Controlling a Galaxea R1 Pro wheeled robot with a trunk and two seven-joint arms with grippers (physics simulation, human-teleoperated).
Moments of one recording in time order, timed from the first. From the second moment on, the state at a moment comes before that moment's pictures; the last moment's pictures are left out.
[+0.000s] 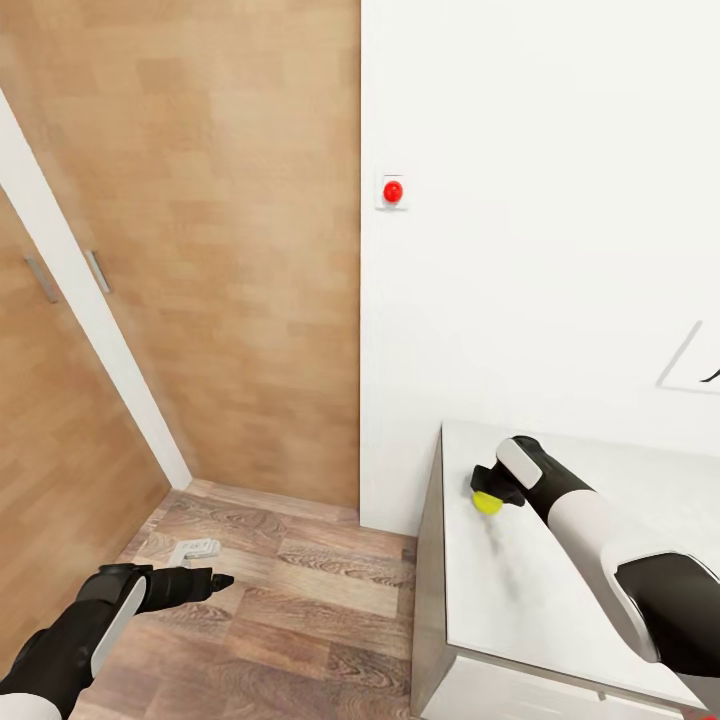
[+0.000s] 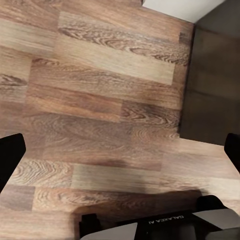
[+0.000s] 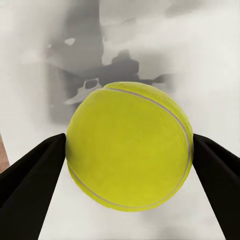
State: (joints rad) left arm -0.45 0.27 -0.02 -0.93 0.19 0.74 -0.38; right arm -1.07 -0.12 0.30 -0.36 -0.90 0.73 -0.49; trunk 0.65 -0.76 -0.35
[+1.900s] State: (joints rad) left arm -0.45 0.40 0.08 -1.00 0.21 0.96 -0.98; right arm -1.07 -0.17 0.20 -0.92 -1.11 1.05 -0.56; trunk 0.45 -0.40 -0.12
